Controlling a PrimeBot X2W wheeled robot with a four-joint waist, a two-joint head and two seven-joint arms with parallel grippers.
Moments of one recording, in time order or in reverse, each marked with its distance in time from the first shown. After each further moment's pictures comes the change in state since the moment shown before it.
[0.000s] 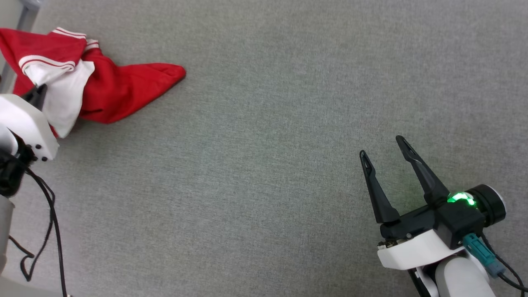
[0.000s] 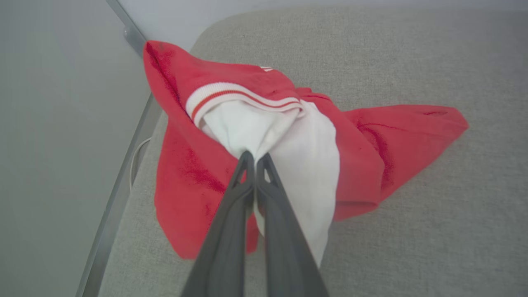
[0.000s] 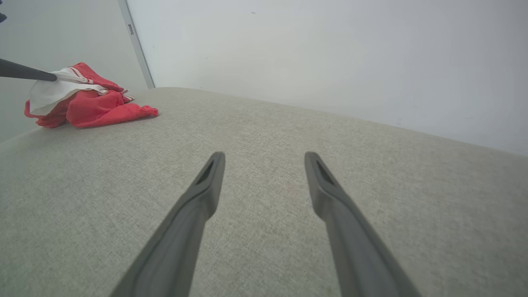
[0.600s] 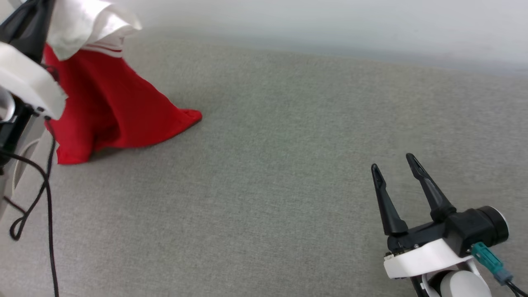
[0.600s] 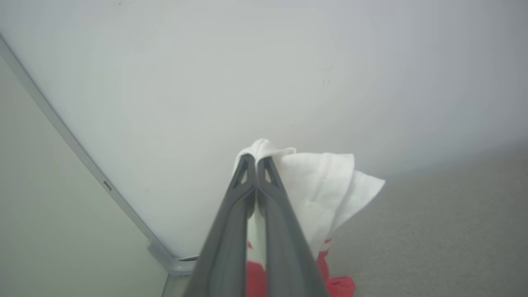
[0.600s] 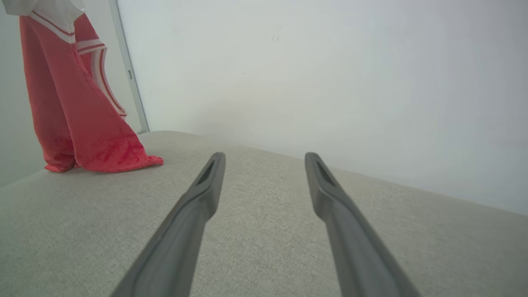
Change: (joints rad) left arm -0.031 0.075 -0.036 -0.449 0.035 0.000 -0.078; right arm 0.057 0.035 -0.057 0.035 0.039 0.000 0.000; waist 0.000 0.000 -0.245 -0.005
